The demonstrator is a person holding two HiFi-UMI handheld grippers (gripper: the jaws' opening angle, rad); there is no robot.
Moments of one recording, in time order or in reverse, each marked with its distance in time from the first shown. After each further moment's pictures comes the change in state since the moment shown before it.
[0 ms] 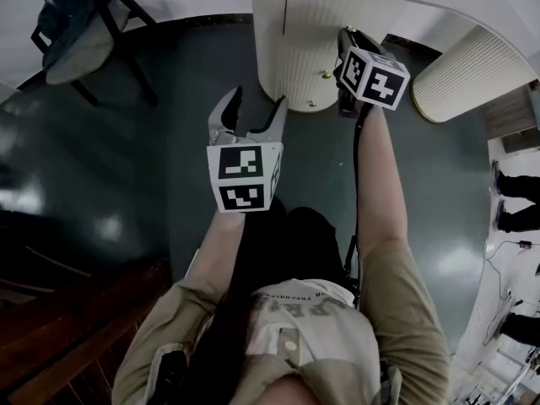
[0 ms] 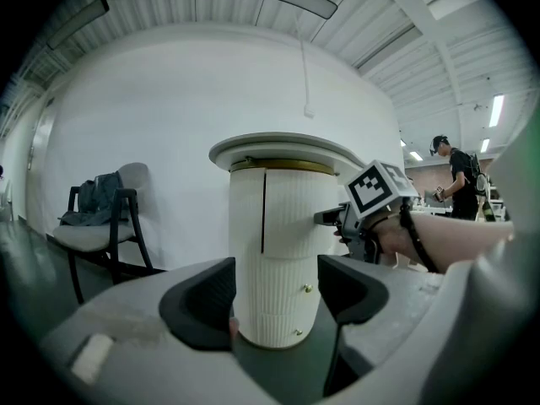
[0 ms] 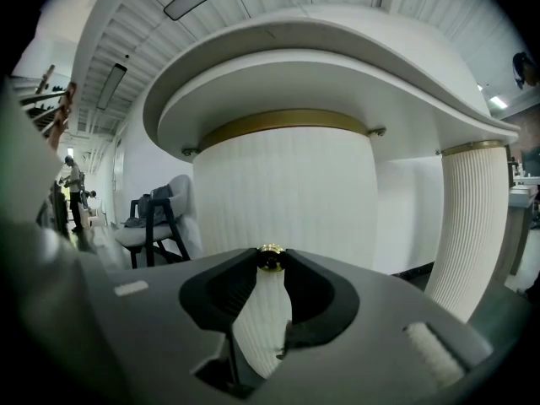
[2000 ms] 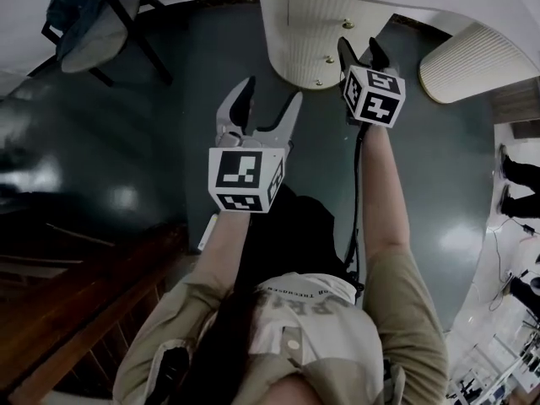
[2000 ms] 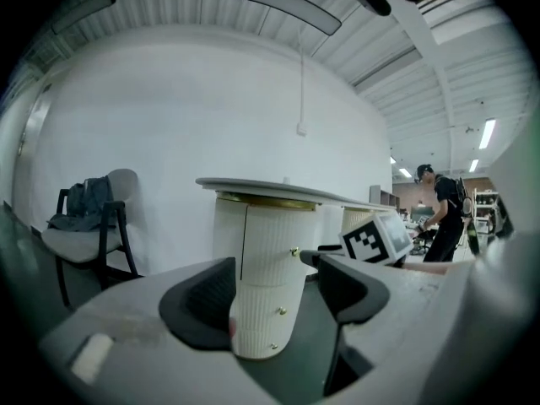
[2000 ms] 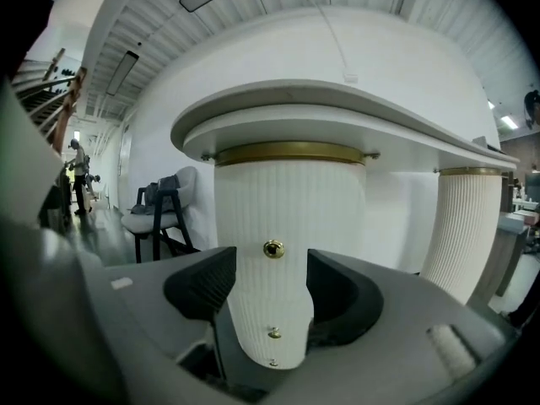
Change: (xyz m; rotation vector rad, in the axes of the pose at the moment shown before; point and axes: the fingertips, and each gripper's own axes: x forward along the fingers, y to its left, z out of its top) left arm -0.039 -0.032 0.074 -0.049 -0.044 -0.094; right arm -0.049 0.001 0.005 -0.091 0.048 -0.014
